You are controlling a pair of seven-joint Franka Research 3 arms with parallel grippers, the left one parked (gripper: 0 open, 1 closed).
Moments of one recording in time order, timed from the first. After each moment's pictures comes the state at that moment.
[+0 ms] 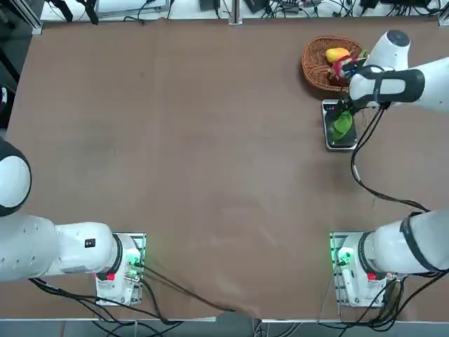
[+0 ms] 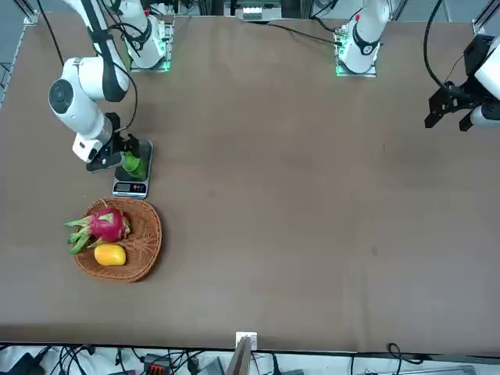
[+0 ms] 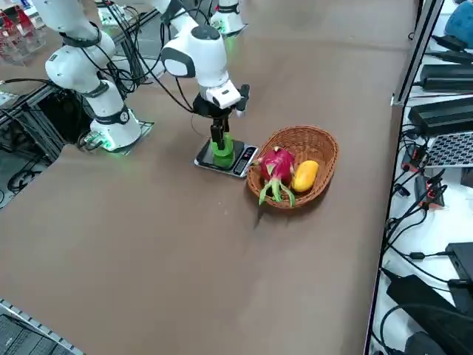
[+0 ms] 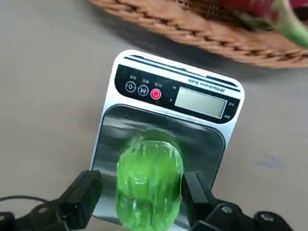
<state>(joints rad) 0.05 0.08 -0.01 -2.48 0.03 2.54 -0.24</state>
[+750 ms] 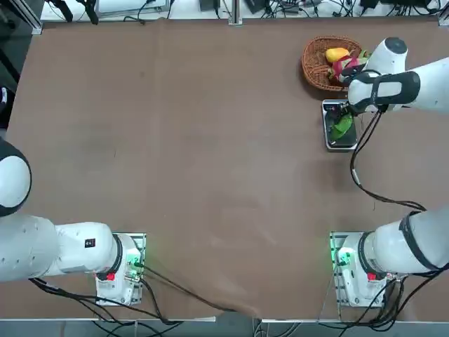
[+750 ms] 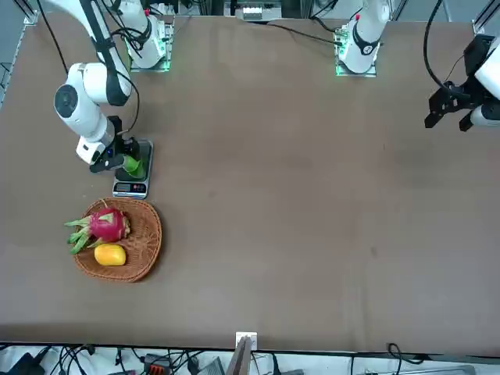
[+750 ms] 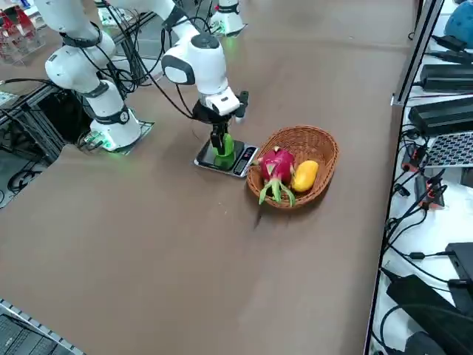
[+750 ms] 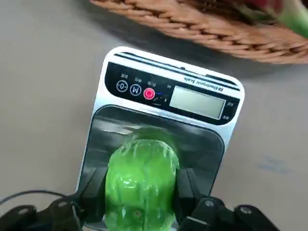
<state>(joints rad) 0.04 0.11 -0.01 -2.48 0.03 2.58 -0.25</state>
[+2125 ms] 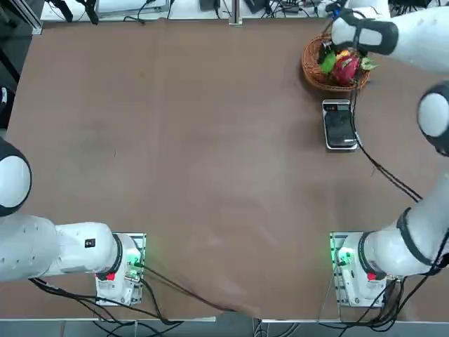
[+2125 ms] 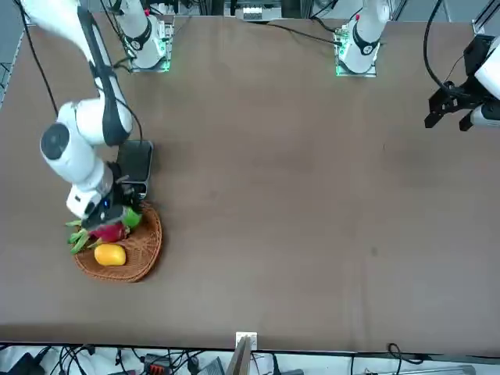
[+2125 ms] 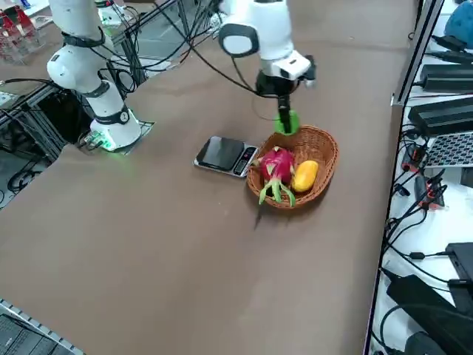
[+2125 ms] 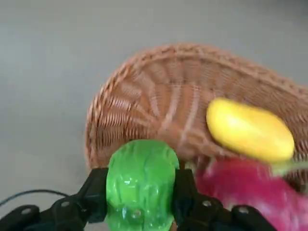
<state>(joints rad) 0.14 0.45 0.00 -1.79 0.03 2.40 -0.20</state>
